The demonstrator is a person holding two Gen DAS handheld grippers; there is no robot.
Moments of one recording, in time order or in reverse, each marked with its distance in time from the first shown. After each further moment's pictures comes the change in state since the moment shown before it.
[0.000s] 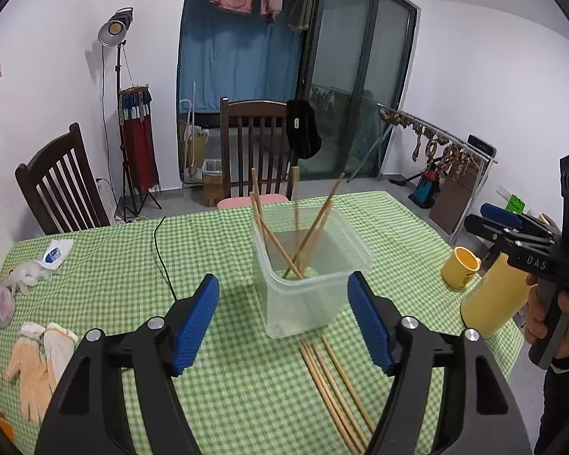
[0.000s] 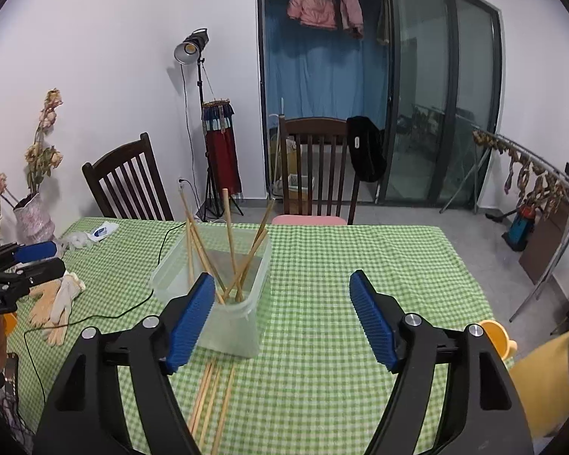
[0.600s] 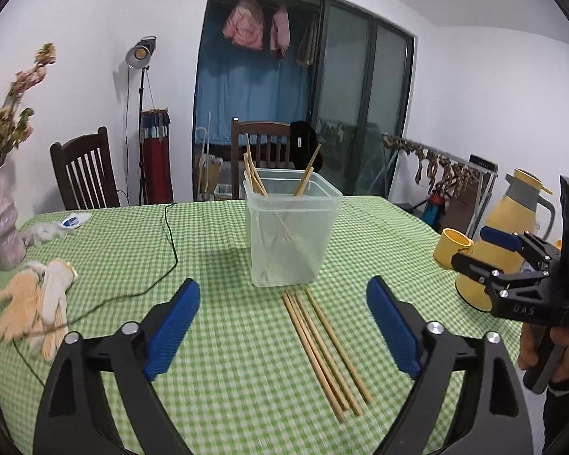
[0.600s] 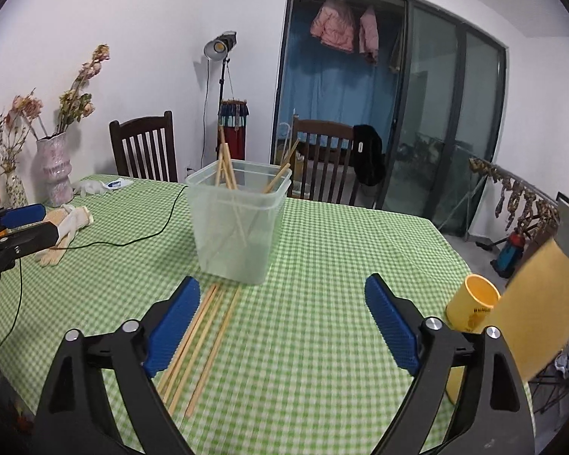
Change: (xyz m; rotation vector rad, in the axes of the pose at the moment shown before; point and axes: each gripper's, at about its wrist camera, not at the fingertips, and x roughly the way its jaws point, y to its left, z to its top) left arm -0.059 -0.056 -0.170 -0.015 -0.178 0.064; right arm -0.056 0.039 -0.150 -0.121 -0.097 -0.033
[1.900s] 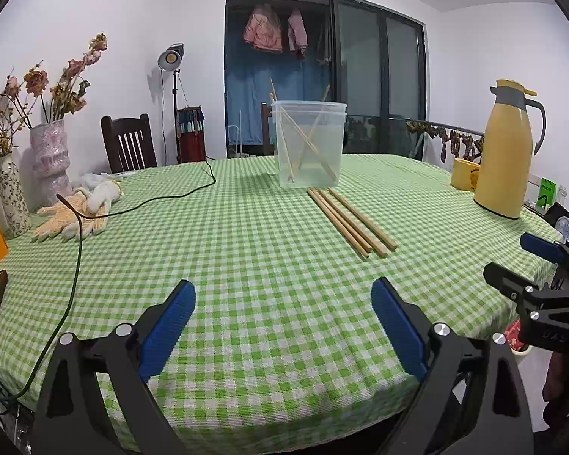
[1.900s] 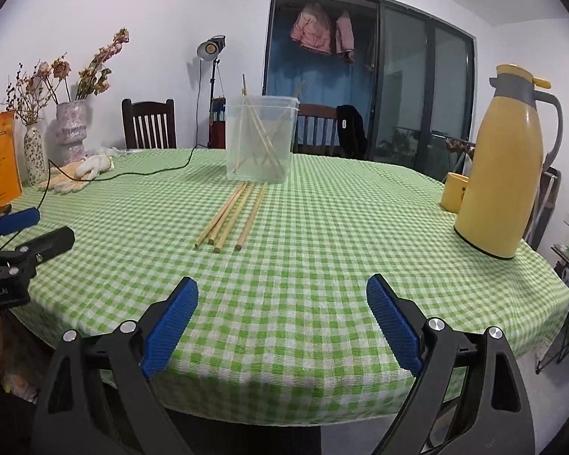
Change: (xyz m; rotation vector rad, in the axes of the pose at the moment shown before) left arm -0.060 -0.021 -0.214 0.056 -0.022 0.157; right arm -0.065 0.070 -0.185 0.060 -0.015 -0.076
